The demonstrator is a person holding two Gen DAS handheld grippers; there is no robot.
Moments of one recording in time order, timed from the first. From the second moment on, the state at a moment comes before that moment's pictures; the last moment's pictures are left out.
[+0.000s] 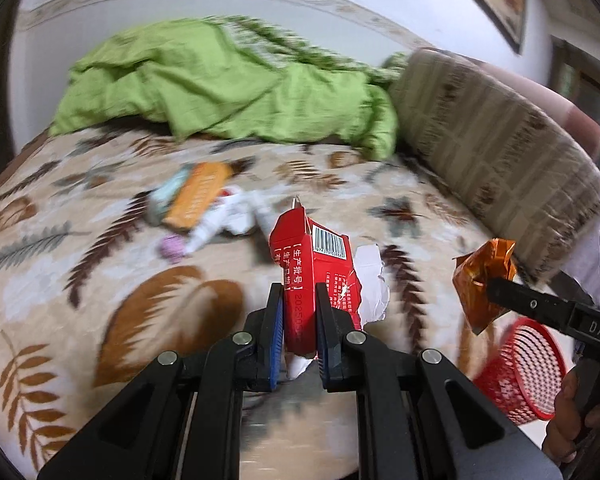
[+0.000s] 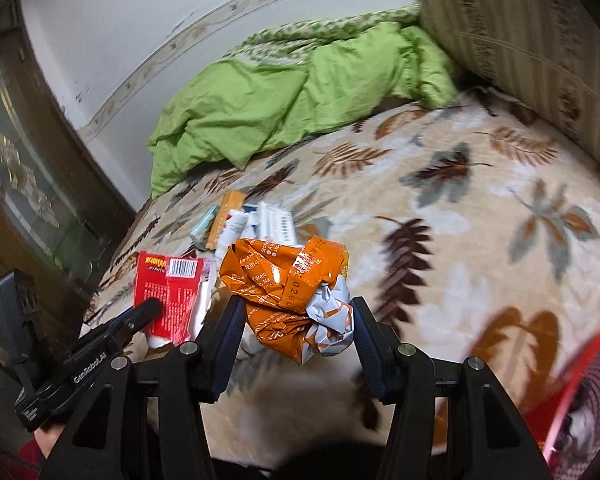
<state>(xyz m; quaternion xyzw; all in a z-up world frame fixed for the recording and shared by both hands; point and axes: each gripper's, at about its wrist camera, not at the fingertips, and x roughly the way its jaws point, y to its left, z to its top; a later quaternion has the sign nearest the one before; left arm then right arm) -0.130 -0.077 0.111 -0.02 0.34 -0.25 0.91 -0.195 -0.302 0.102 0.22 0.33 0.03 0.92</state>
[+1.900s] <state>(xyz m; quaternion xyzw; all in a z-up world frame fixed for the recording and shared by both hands) -0.152 -0.150 0.133 0.00 0.38 -0.33 0.86 -0.235 -0.377 0.110 0.27 0.33 -0.03 0.90</state>
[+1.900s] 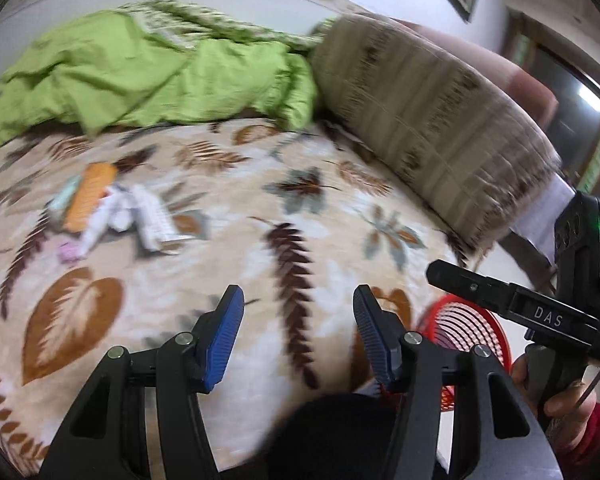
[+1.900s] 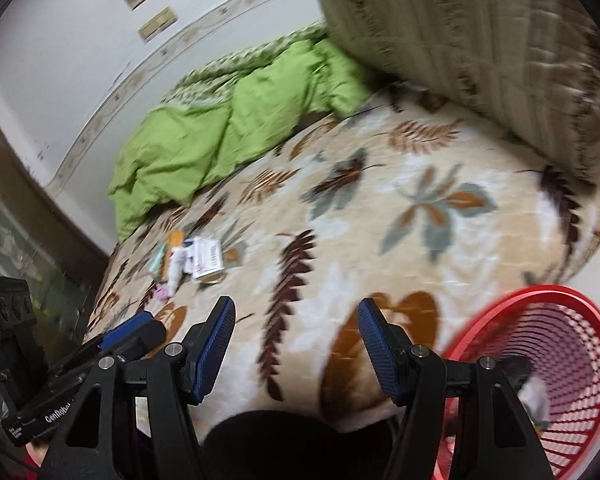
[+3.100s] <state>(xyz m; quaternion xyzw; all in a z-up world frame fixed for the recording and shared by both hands) -0.033 0.046 0.059 -0.12 0.42 -0.08 0.90 -0.067 -0.232 0.084 0.12 0.41 0.06 0.90</state>
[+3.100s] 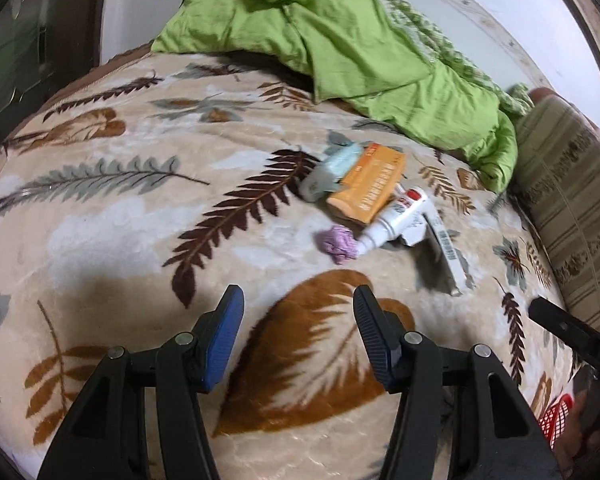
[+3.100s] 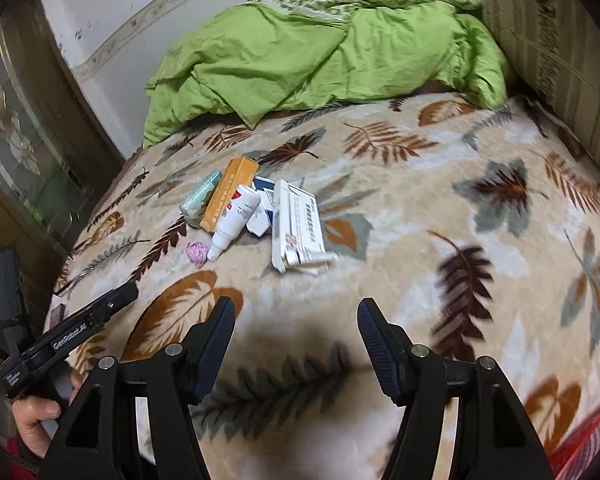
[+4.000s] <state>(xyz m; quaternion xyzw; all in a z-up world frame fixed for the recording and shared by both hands) 0.038 -0.005 0.031 -0.12 0.44 -0.12 0.88 0.003 -0.217 0.051 0.08 0.41 -0.01 0.91</state>
